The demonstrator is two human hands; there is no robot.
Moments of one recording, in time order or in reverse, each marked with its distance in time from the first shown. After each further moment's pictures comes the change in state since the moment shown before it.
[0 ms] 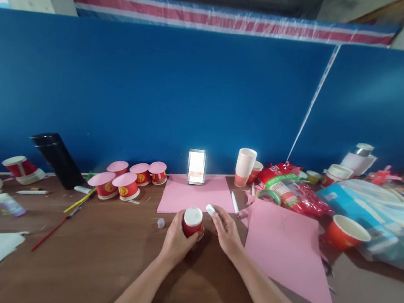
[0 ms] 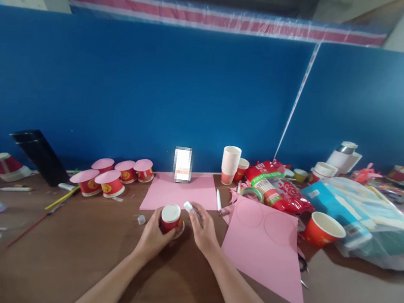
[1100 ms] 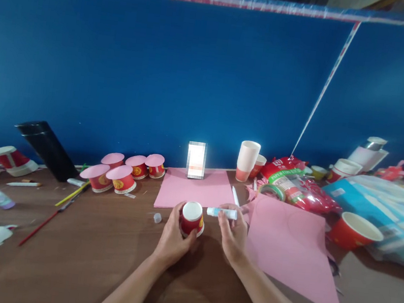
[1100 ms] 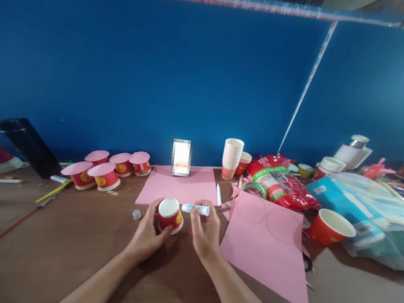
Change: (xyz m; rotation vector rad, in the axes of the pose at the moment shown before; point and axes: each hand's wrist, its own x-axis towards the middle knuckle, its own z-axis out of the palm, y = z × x) left_hand -0.005 -0.004 -0.001 -0.041 -0.040 0.038; right_hand -0.014 -0.016 0.000 -0.068 0.249 -0.061
